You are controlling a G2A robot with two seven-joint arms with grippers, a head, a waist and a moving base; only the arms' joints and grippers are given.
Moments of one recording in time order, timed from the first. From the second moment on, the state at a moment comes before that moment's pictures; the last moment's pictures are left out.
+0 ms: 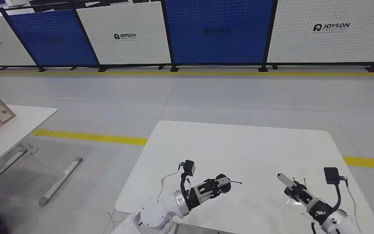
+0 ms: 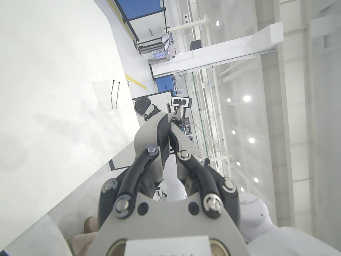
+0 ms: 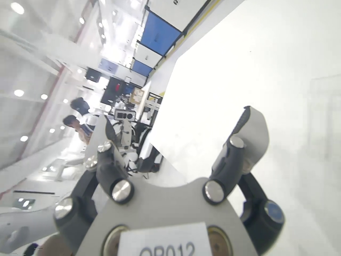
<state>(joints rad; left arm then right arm) 1.58 -1.12 -1.10 -1.88 -0.31 -0.13 -0.40 -1.70 -1.10 1.62 -1.97 -0.10 0.00 0.73</state>
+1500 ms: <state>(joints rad) 1.58 -1.12 -1.10 -1.88 -0.31 -0.13 -0.40 -1.42 -1.05 1.42 -2.04 -0.95 0.29 1.18</state>
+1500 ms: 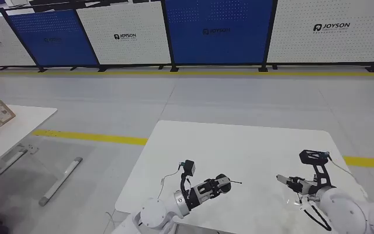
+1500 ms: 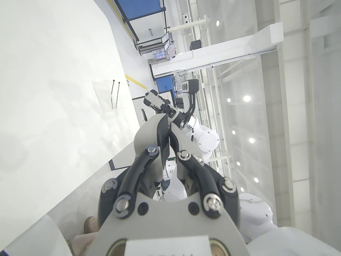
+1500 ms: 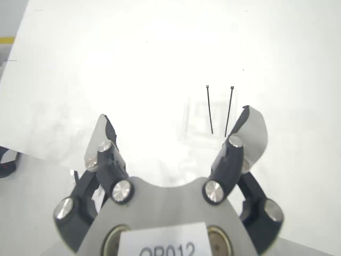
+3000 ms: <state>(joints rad) 1.58 -1.12 -1.10 -1.88 -0.31 -0.13 -0.40 -1.30 -1.07 1.34 -2.04 -1.13 0.34 1.38</state>
